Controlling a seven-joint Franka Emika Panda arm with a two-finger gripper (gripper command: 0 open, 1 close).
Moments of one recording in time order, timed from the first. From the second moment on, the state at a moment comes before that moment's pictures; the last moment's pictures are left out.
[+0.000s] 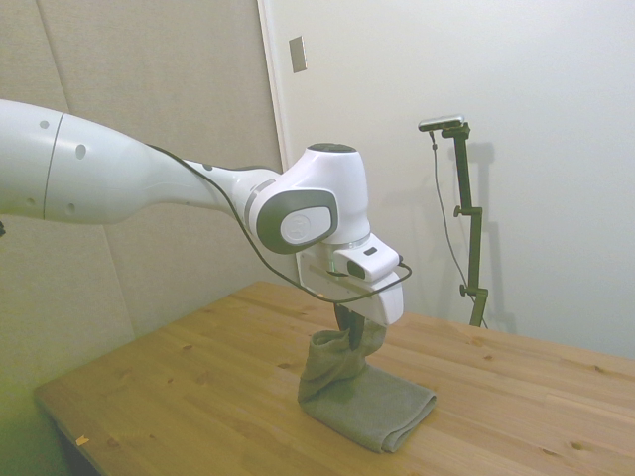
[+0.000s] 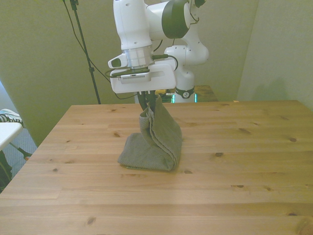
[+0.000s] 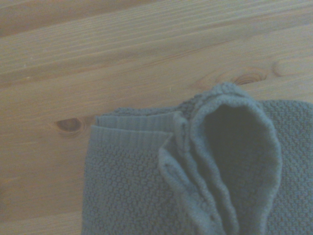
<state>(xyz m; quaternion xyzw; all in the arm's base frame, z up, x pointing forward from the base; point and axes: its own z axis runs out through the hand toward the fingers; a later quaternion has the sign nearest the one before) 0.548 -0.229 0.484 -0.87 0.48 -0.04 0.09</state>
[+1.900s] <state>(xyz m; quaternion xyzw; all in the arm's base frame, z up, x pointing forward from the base) 0.454 -0.135 0.530 -0.86 0.51 -0.05 0.01</state>
